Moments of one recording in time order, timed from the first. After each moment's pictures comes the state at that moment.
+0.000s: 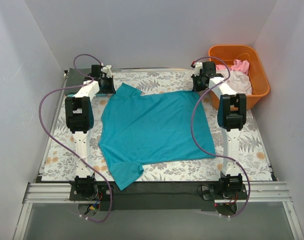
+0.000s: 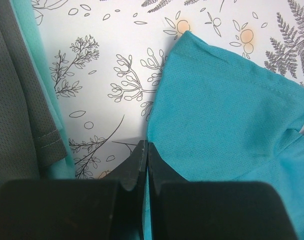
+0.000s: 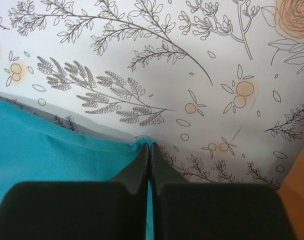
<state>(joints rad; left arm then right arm) -0.02 2.41 1.97 -0.43 0.32 -0.01 0.11 2.43 2.03 -0.46 -0.24 -0.19</state>
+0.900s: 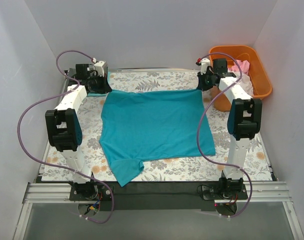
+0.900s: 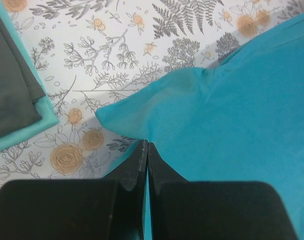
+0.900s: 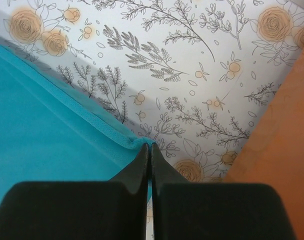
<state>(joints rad) 0.04 1.94 1.59 -0.38 0.56 0.13 0.07 2.12 1.77 -0.46 -0.37 -0.34</state>
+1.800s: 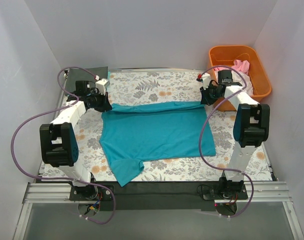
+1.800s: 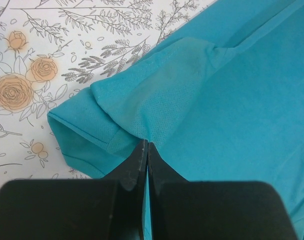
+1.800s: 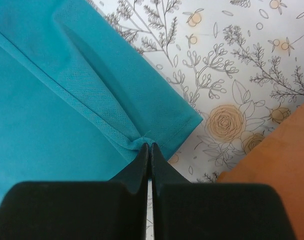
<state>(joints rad) 0.04 1.68 1.18 -0.37 0.59 0.27 0.02 1.96 1.49 -0.53 -0.51 -0.61</state>
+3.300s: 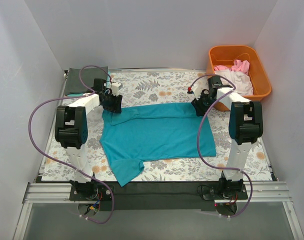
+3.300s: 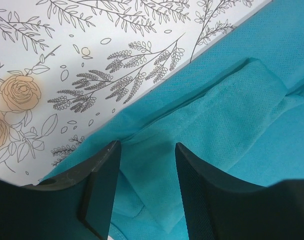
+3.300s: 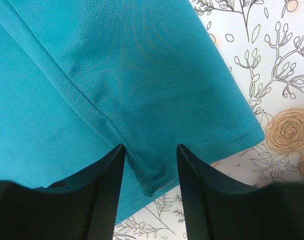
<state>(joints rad) -0.09 1.98 1.35 -0.40 0.38 0.28 0.09 2.01 1.45 -0.65 -0.41 -0.81</state>
